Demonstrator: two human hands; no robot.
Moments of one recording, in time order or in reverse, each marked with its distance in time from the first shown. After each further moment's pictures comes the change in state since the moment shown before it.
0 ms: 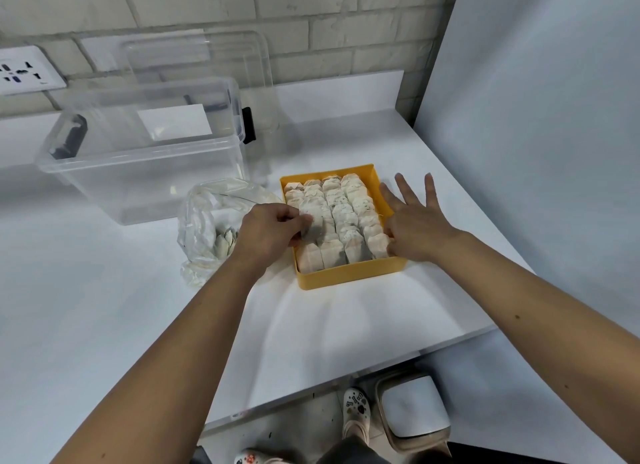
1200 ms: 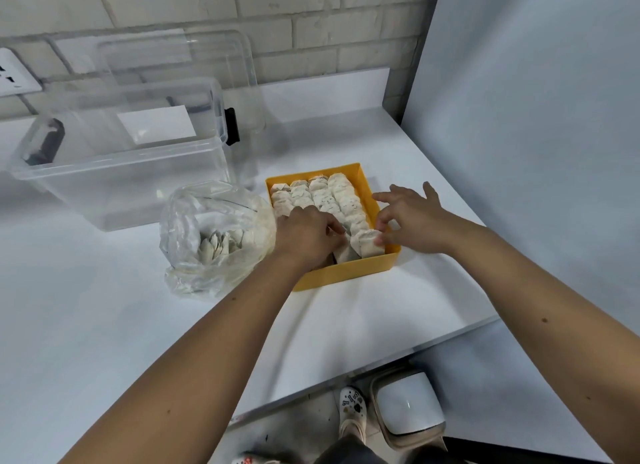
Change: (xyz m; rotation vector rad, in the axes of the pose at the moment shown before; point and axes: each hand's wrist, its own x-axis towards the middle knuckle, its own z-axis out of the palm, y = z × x) left_hand 0.005 0.018 0.066 0.838 -0.128 0.304; right_hand -0.017 0.024 -0.015 0.481 -0.022 -0.045
